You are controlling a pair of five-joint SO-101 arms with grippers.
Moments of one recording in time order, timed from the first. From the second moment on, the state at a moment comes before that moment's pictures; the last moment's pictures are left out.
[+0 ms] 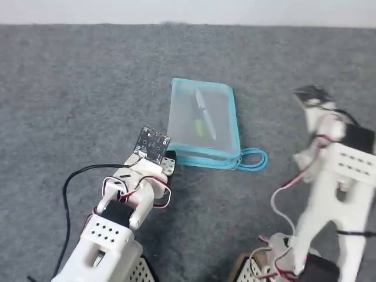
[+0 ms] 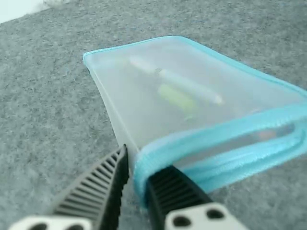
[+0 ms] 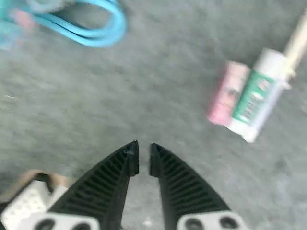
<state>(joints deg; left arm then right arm) 15.5 -64.8 86.3 26.9 0.6 21.8 -26.8 22.1 93.4 40.6</state>
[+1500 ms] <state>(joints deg) 15.5 -64.8 87.9 26.9 0.6 41.7 17.3 3.8 71.6 58.3</state>
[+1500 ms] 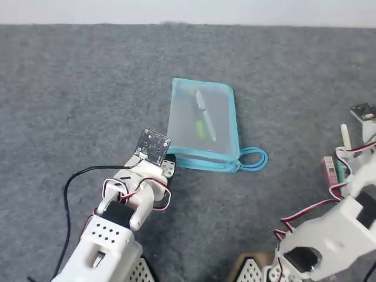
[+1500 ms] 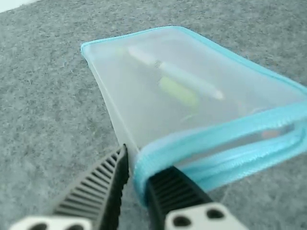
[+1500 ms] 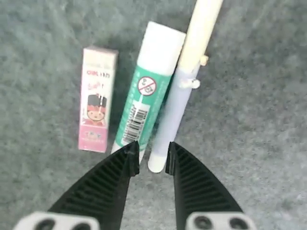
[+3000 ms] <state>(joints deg) 15.5 -64.8 87.9 26.9 0.6 34.3 -7.4 -2.9 97.4 50.5</state>
